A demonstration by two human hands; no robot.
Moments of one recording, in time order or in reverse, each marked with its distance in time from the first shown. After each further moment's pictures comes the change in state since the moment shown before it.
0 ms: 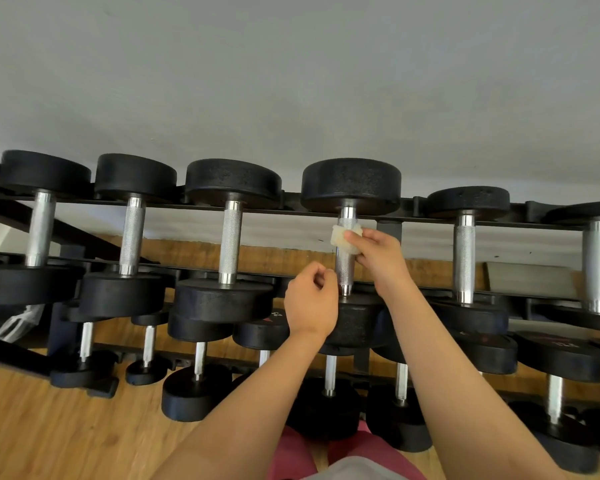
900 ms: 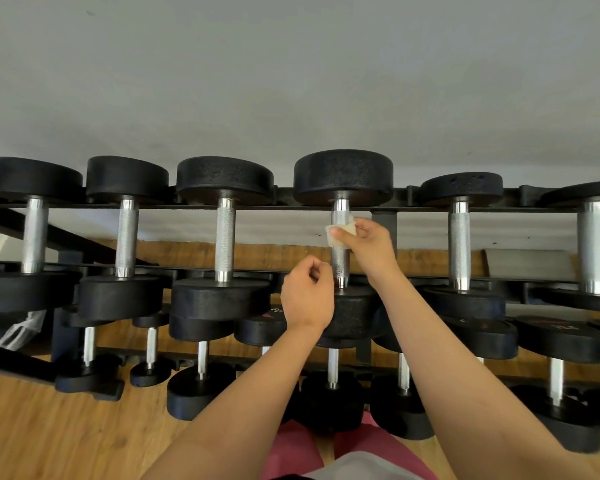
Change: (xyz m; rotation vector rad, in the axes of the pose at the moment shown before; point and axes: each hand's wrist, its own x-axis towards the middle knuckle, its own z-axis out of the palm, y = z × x) left_hand 0.000 0.000 0.000 -0.001 -0.011 -0.010; right_hand 0.002 0.005 0.001 -0.108 -0.037 -0.168
